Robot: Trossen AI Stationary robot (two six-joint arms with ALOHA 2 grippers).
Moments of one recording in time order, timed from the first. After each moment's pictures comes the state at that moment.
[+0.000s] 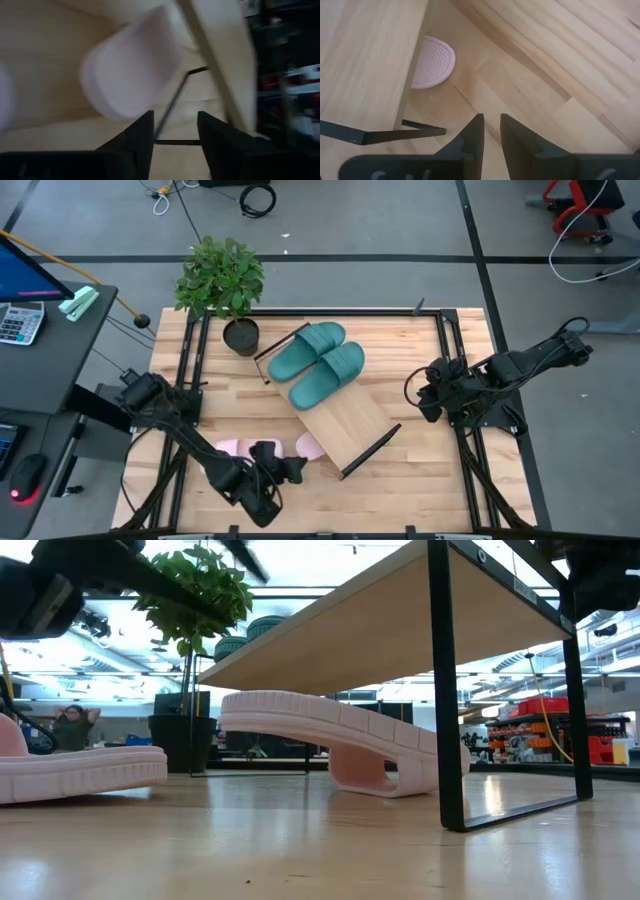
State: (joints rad) left arm -0.76 1.84 1.23 -0.41 -0.98 -2.14; right arm 0.39 0.85 0.92 -1.19 0.39 1.10
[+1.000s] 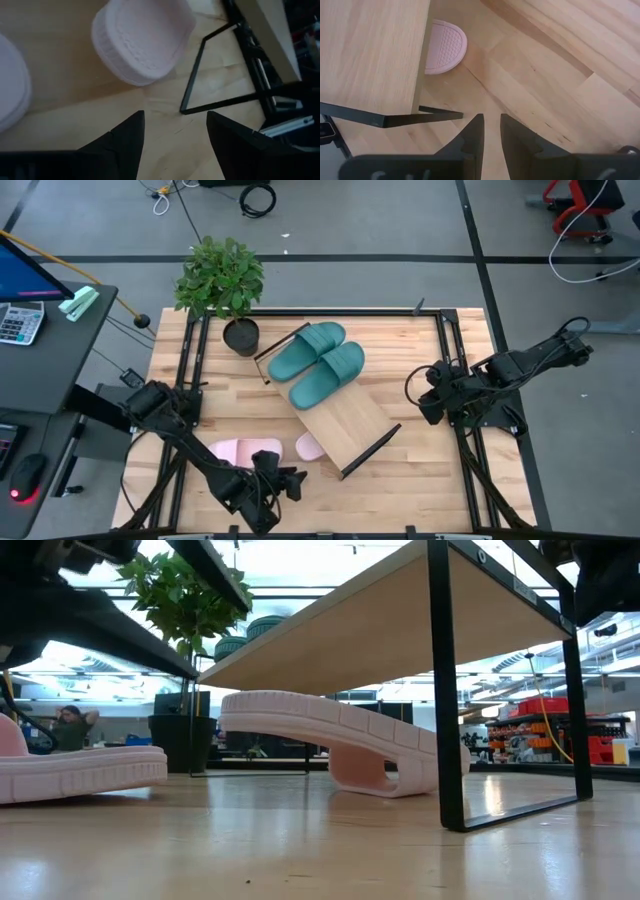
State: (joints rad) left arm -0.79 1.91 1.23 -0.37 -0.91 -1.98; right arm 0.39 0.84 0.92 -1.18 0.28 1.18
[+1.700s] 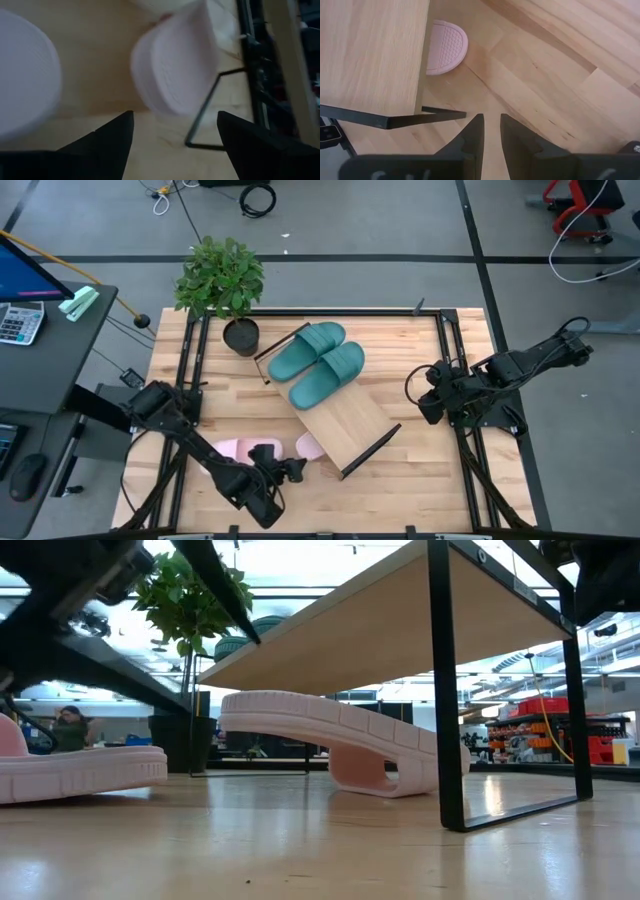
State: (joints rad) left arm -0.76 1.93 1.23 -0.49 -0.93 -2.30; right arm 0.39 0.84 0.92 -1.17 0.27 1.21
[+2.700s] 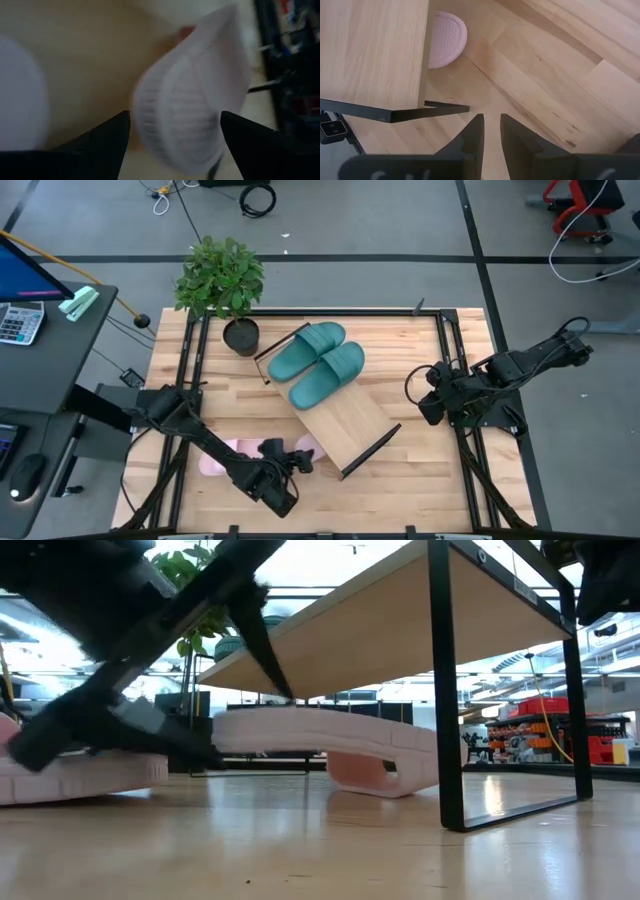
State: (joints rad) left arm -0.67 2.02 1.23 -0.42 -0.92 -2.27; right arm 0.39 0.84 0.92 -1.17 0.23 1.23
